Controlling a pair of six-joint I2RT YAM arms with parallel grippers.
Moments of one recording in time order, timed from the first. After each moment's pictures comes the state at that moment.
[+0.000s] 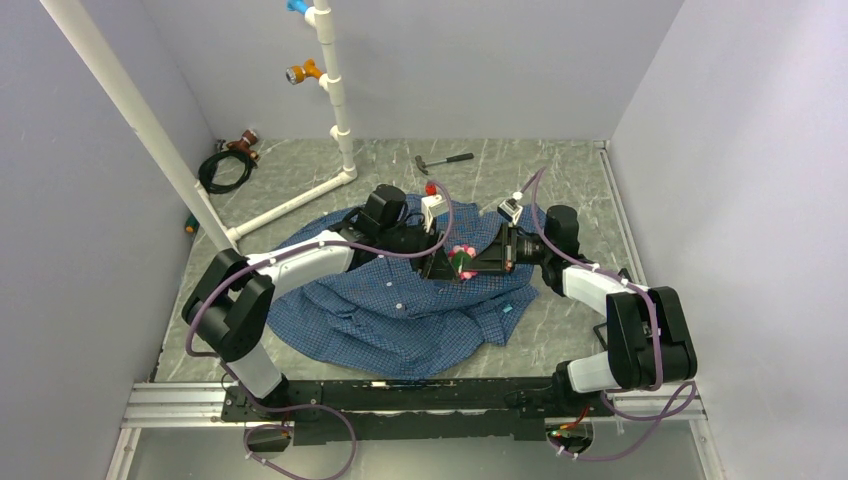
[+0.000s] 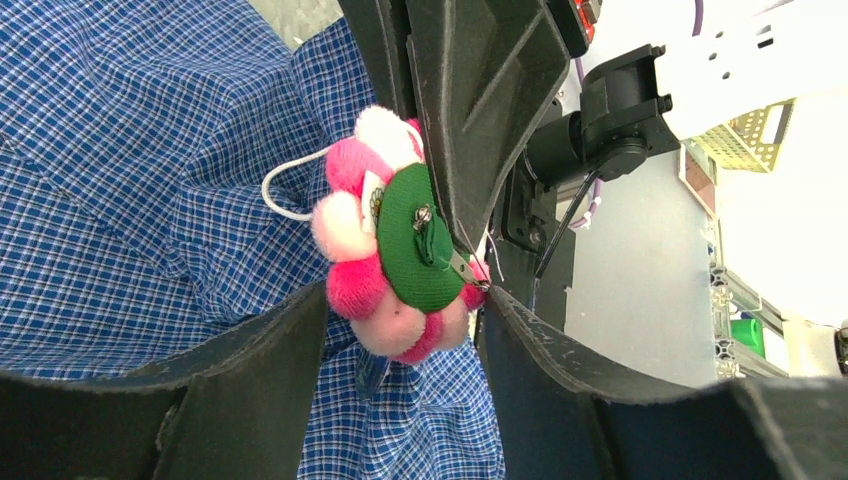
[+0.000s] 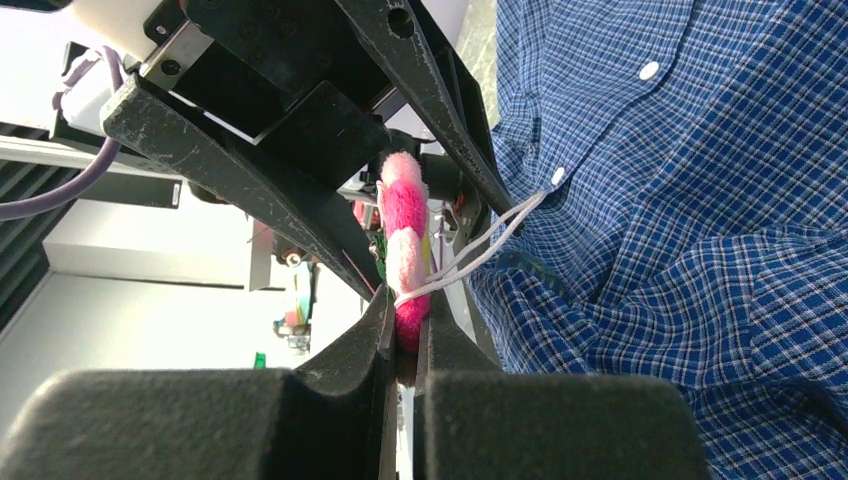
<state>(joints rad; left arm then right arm) -0.70 1.65 1.08 0.06 0.86 -0.26 0.14 1.40 0.56 0.48 -1.31 0.93</state>
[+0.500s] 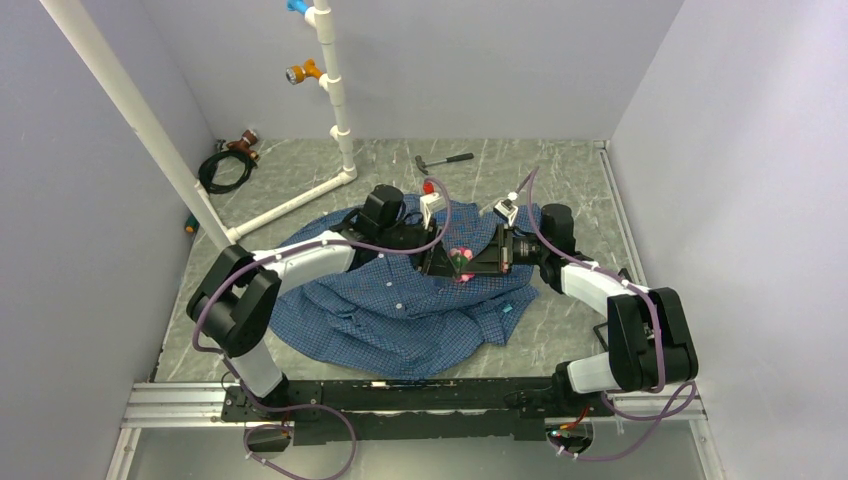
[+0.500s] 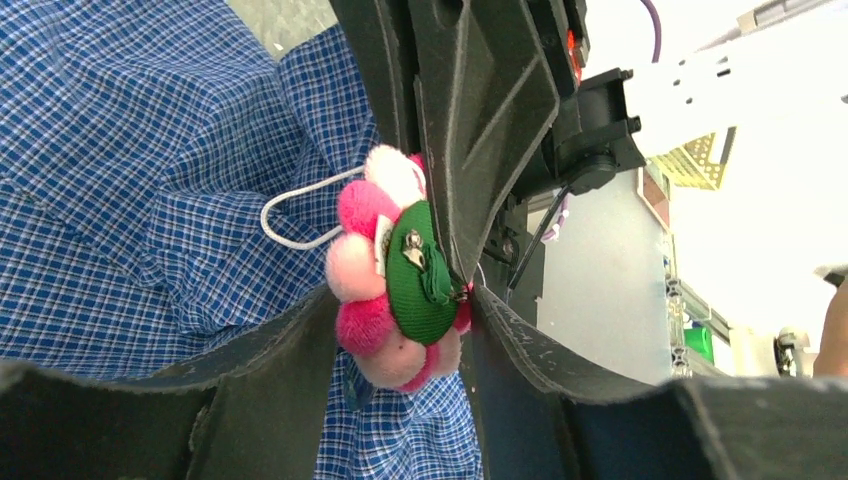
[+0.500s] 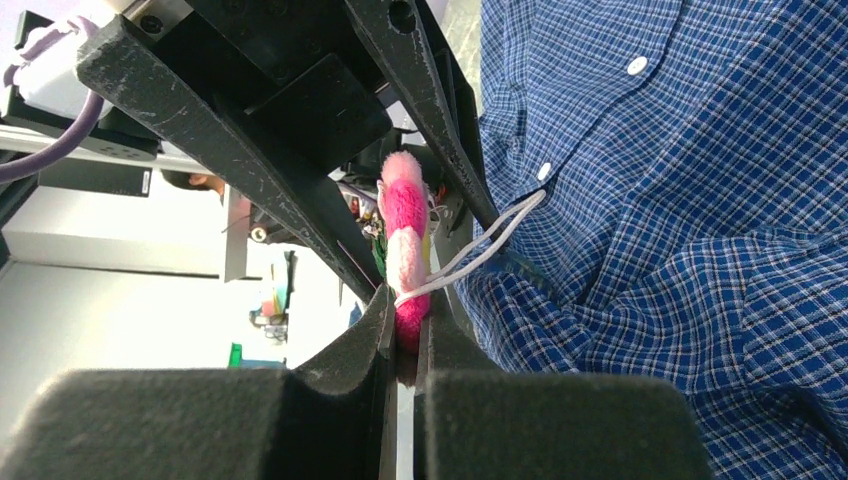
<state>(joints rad) -0.68 1.68 1.07 0.14 0.90 -0.37 0.17 1.39 0.59 0.35 -1.28 0.80</state>
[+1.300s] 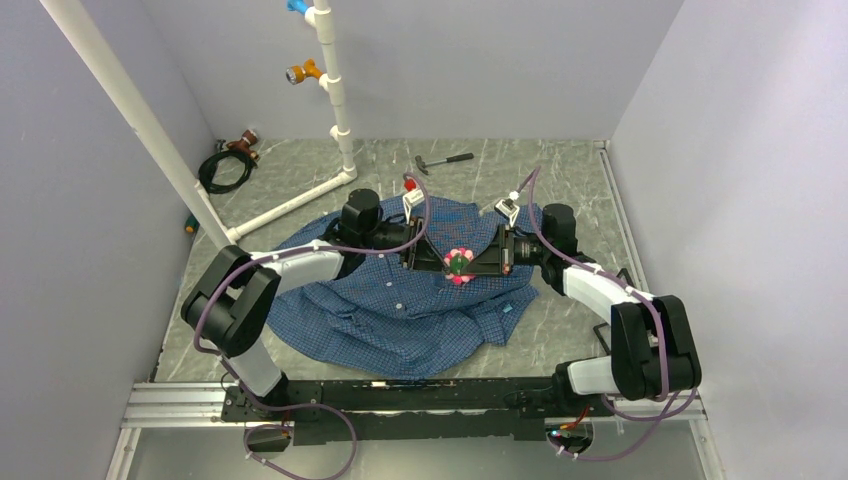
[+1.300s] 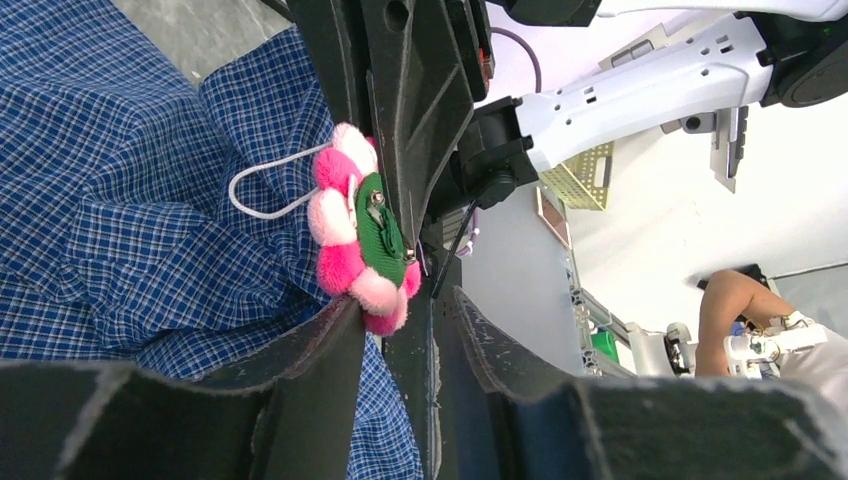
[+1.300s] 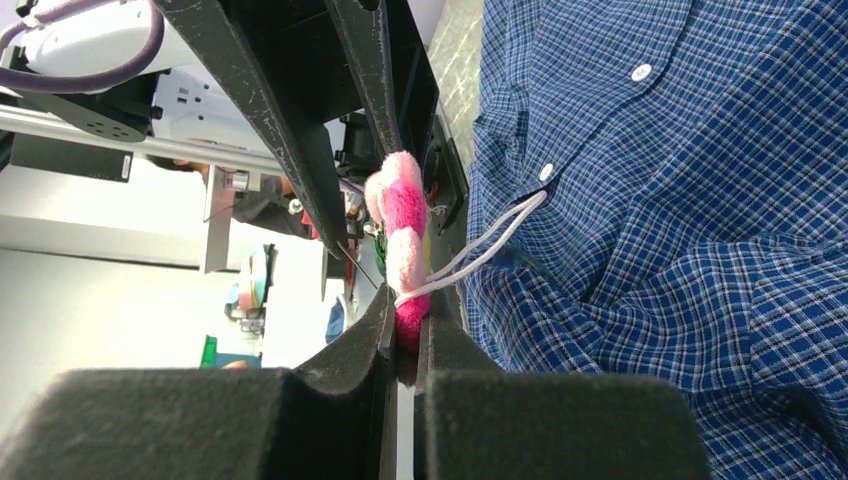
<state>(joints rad) -0.61 1.67 0.90 0.59 1.09 -0.70 0.17 1.35 0.59 0.31 -1.28 0.74</state>
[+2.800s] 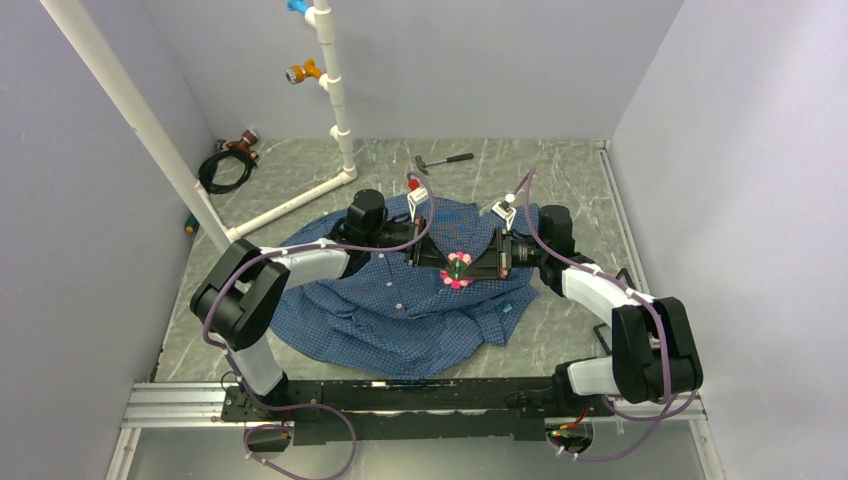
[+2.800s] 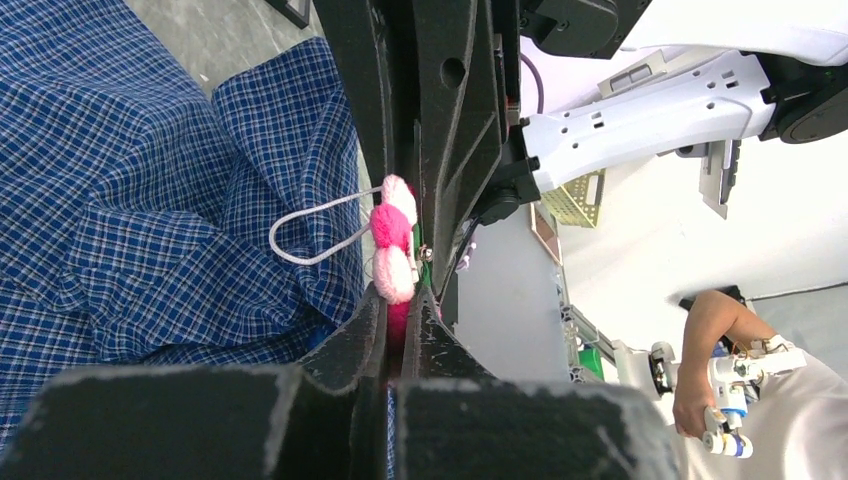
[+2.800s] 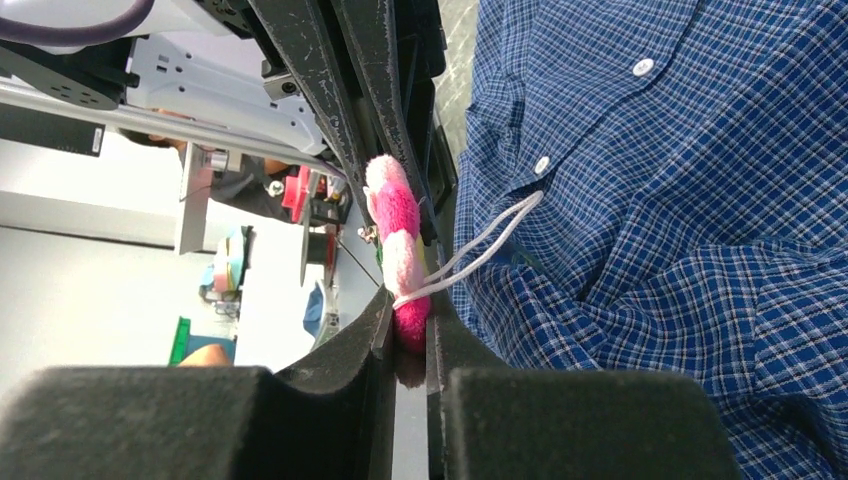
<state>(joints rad) -0.62 1.72 0.92 0.63 1.06 -0.76 0.19 1.34 0.59 0.26 -1.27 0.66</state>
